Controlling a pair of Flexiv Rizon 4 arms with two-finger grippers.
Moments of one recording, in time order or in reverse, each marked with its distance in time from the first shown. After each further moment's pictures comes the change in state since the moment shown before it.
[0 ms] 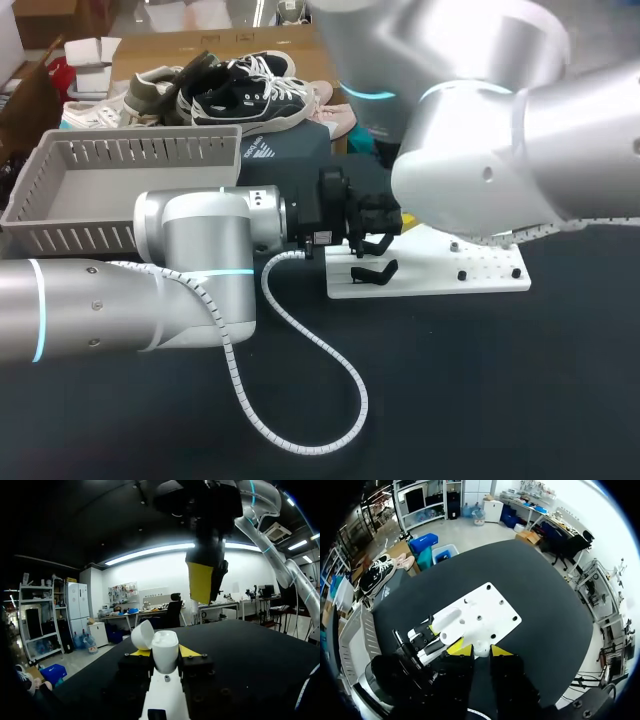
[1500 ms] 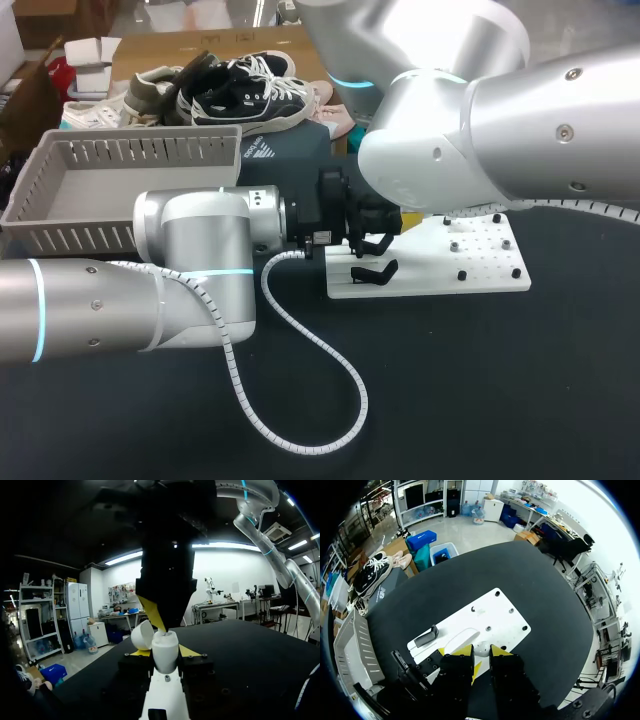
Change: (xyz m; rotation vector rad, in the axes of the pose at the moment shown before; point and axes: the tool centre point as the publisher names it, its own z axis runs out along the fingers) left arm 0.000 0.000 0.000 -0.001 0.000 0.000; right arm -0.022 0.028 0.028 0.038 0.018 -0.017
